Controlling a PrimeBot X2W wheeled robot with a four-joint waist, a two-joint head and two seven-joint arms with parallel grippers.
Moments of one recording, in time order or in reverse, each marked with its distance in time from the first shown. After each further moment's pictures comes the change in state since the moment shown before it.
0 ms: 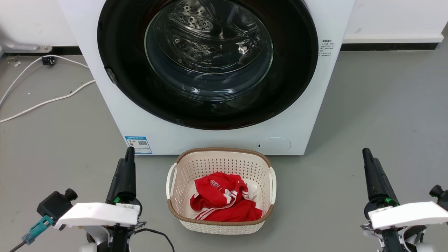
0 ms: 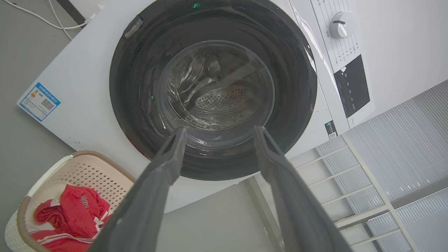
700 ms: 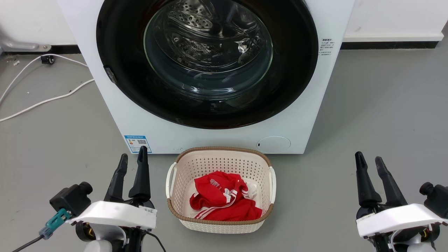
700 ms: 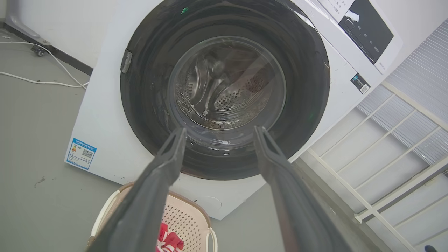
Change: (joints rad) left arm 0.000 0.000 -0.042 -0.012 0.382 0.014 -0.063; right arm 0.018 0.000 0.009 -0.020 -0.411 0.000 -0.051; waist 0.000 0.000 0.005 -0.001
